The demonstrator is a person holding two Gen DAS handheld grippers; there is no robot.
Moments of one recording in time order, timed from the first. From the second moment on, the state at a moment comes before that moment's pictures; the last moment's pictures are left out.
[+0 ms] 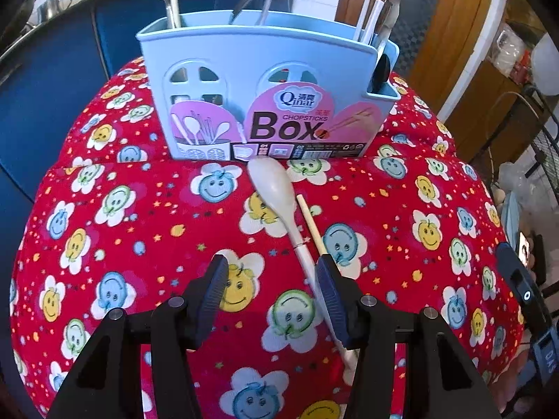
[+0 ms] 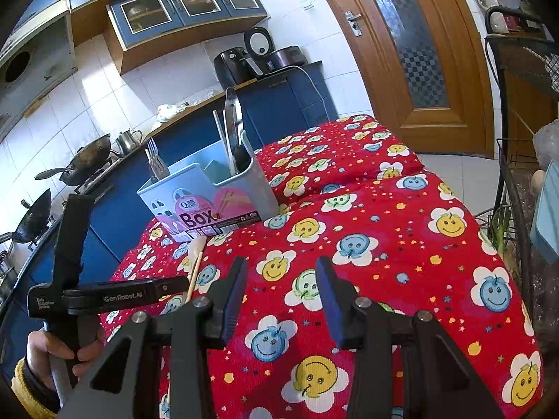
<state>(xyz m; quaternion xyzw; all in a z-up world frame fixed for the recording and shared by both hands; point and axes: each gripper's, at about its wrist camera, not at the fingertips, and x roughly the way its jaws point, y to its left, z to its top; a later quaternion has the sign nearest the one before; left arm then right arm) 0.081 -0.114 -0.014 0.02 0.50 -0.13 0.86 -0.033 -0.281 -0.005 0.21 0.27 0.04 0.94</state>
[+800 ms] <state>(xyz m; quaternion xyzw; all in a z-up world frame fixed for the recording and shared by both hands) 0.081 -0.085 -0.016 -0.04 0.52 -0.18 0.84 -0.035 -0.270 0.002 0.20 0.28 0.04 0.94</state>
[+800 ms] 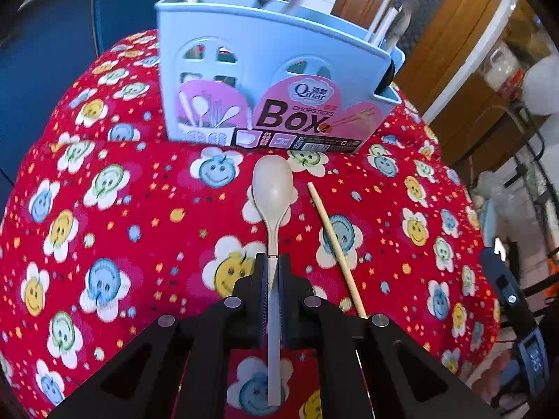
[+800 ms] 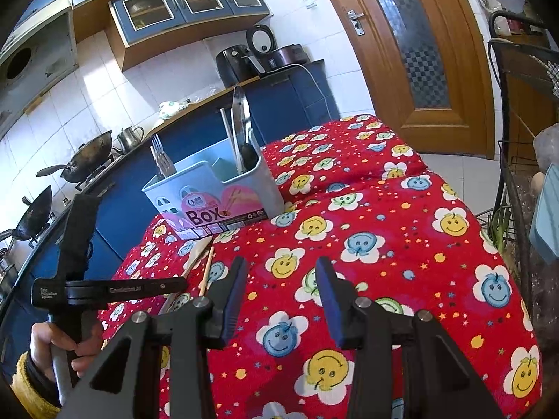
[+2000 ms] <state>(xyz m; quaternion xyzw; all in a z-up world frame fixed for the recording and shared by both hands) 0.073 0.001 -0.017 -0.09 0.53 -0.17 0.82 0.046 -0.173 -0.009 0.08 0.51 0.14 0.84</state>
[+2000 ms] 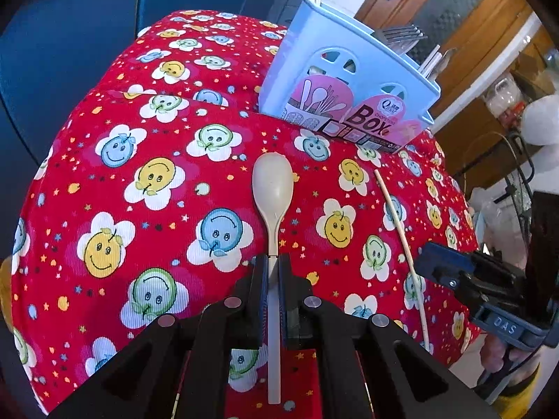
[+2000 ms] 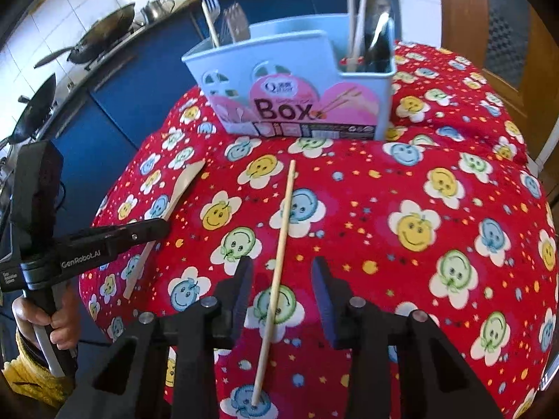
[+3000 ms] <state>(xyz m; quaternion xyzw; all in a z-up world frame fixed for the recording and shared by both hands) 0.065 0.003 0.039 -0.11 0.41 -0.22 0.88 0.044 -0.203 0.027 0.14 0.41 0.17 0.88</state>
